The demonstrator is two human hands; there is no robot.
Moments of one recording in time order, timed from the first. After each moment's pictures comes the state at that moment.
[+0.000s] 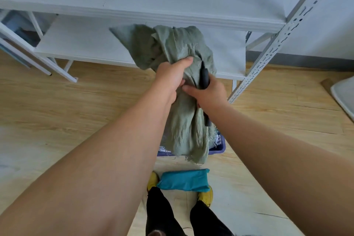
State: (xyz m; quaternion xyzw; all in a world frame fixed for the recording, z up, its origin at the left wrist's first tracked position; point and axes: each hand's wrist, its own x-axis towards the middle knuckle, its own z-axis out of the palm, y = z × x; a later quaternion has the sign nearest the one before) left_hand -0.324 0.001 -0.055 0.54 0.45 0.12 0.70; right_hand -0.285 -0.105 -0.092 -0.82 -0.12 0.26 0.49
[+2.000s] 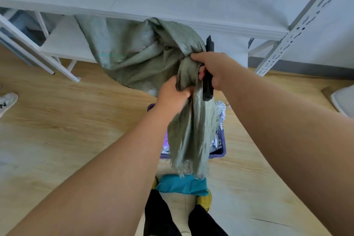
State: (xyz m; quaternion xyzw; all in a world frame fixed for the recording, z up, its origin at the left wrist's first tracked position) left_hand -0.357 -0.002 -0.093 0.72 0.39 0.11 0.56; right_hand -0.253 -0.060 -0.022 -0.68 0.04 0.40 0.62
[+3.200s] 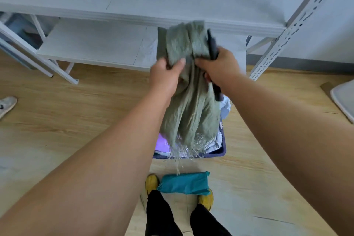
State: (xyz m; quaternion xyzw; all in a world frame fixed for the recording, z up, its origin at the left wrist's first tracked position) left_hand -0.334 0.019 -0.067 0.64 0.40 0.18 0.63; right_hand -0.236 -0.084 -0.046 -0.82 -0.17 0.23 0.50
